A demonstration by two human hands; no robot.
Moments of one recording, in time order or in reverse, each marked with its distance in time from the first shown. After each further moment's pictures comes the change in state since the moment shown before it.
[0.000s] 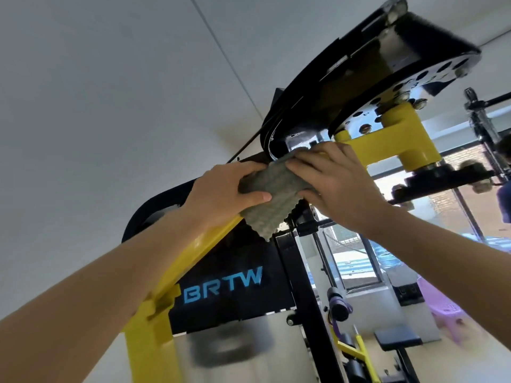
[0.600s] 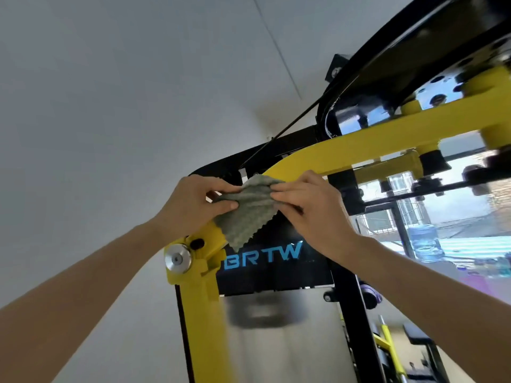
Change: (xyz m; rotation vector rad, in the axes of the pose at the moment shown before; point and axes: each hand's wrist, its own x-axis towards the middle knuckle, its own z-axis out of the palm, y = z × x) left_hand -0.100 -0.094 -0.030 -0.135 0.032 -0.111; right_hand 0.011 -0.136 0.046 0.662 0.056 0.303
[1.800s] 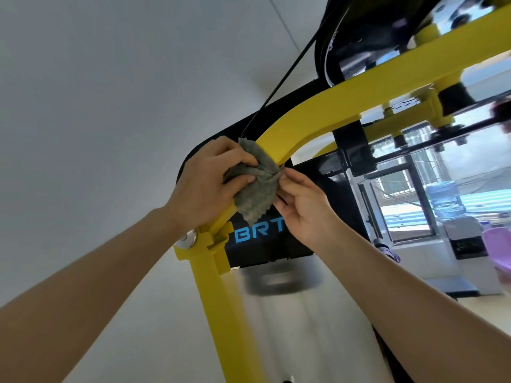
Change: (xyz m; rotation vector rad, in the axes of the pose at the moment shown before) left_hand -0.006 0.011 0.025 0.242 0.130 0.339; right_hand -0.024 -0.029 0.055 1.725 0.393 1.324
